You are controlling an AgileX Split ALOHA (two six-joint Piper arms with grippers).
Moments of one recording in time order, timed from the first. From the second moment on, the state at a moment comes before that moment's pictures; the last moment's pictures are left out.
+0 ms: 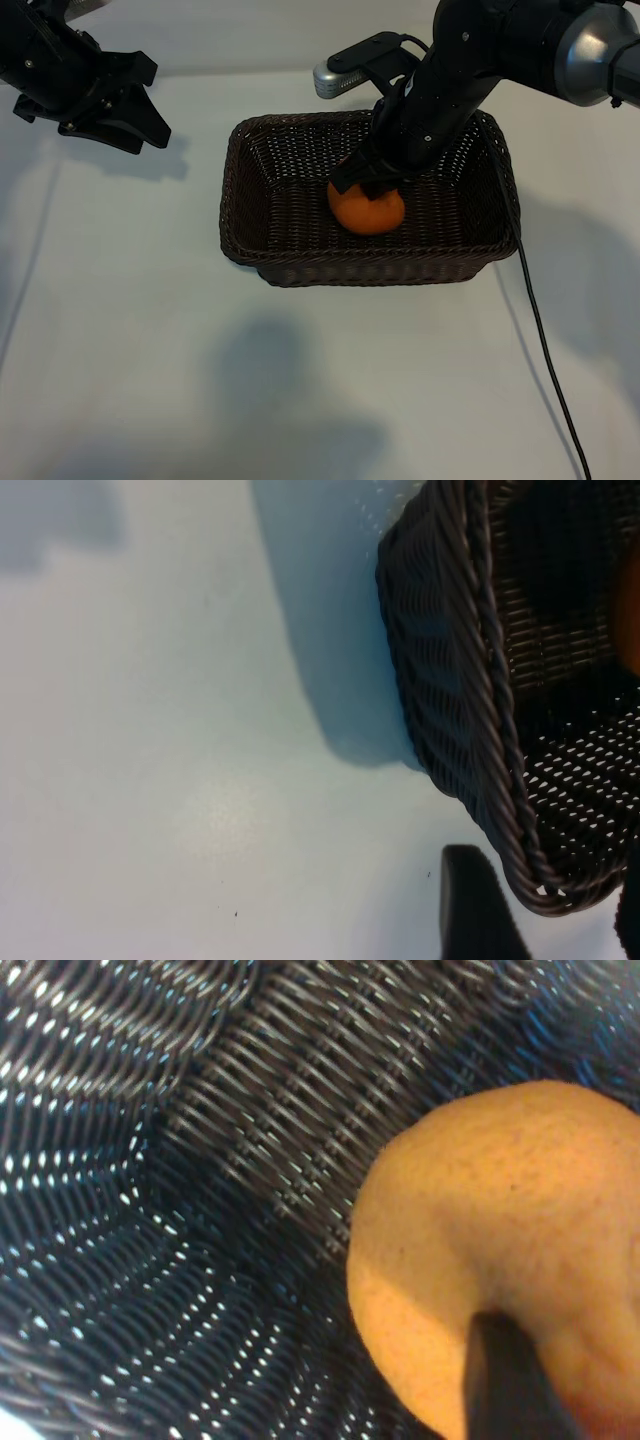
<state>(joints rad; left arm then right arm) -0.01 1.85 -1.53 -0.53 1.18 0.31 0.40 2.00 -1.54 0.26 0.85 -0.20</state>
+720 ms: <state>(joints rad) -0.01 1.85 -1.53 -0.53 1.18 0.31 0.40 1.87 -1.54 0.22 0.87 -0.17</state>
